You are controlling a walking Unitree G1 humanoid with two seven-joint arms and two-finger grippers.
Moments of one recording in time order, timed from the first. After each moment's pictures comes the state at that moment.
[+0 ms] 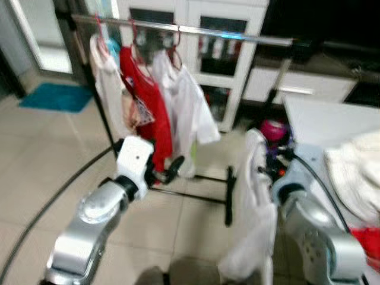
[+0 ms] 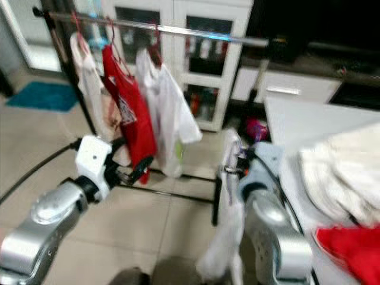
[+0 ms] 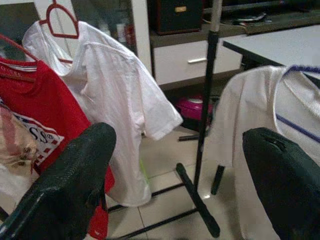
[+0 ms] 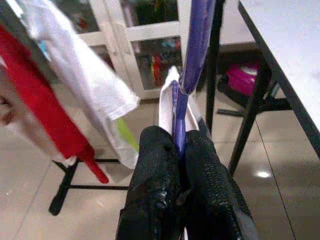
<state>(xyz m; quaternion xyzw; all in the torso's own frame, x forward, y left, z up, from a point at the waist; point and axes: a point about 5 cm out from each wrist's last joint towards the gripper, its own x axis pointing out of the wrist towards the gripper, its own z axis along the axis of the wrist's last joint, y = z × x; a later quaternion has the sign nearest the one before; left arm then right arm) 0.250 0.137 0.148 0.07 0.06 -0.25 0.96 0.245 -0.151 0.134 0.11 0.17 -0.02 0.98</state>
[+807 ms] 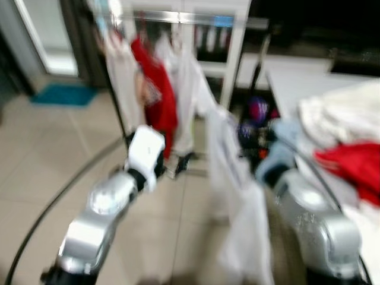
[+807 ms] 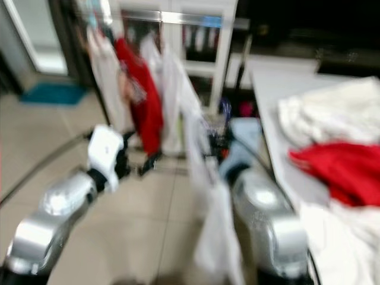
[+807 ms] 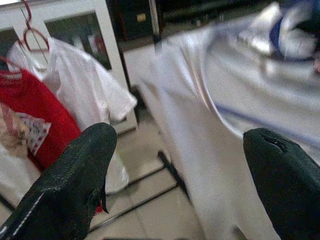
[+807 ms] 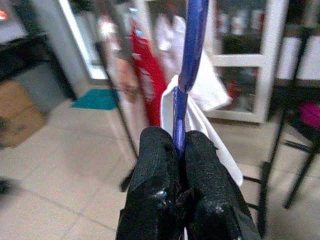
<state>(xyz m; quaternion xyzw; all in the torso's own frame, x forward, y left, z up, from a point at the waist) 0.264 0.125 0.145 0.11 0.05 -0.28 0.95 0.262 -0.114 0.173 0.10 0.08 0.19 0.97</state>
